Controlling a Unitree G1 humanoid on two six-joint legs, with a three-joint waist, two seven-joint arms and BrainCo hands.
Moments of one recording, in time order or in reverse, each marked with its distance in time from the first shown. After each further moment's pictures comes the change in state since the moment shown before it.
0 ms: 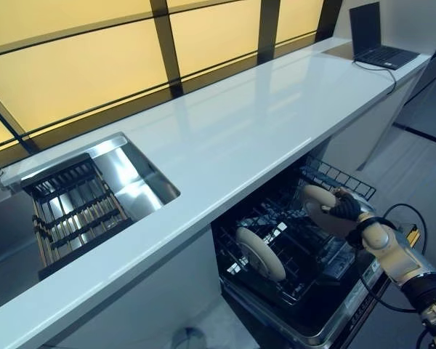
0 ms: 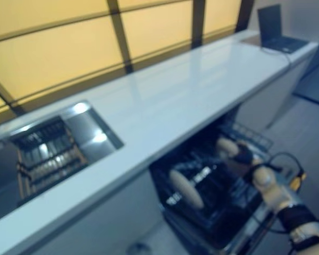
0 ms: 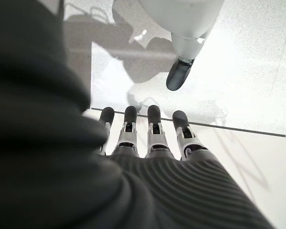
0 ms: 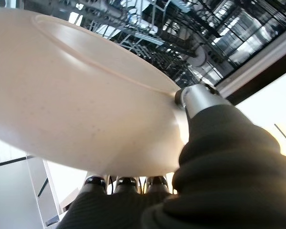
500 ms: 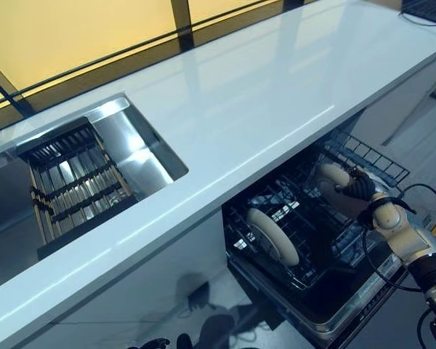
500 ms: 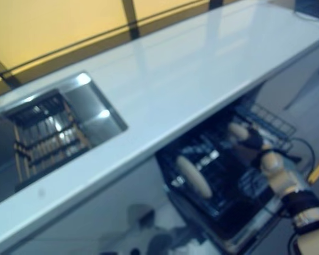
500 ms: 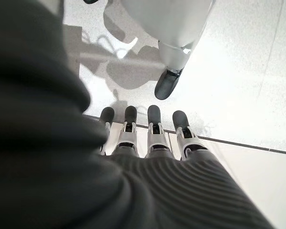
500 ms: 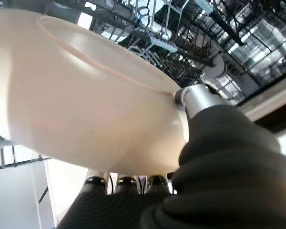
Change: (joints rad) left arm -0.050 0.008 -0.003 -0.015 -0.023 -0.028 0.012; right arm -0.129 -0.032 0.000 0.075 0.001 0.029 -0.020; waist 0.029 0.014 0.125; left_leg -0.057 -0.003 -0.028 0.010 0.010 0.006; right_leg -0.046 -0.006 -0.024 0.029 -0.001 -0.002
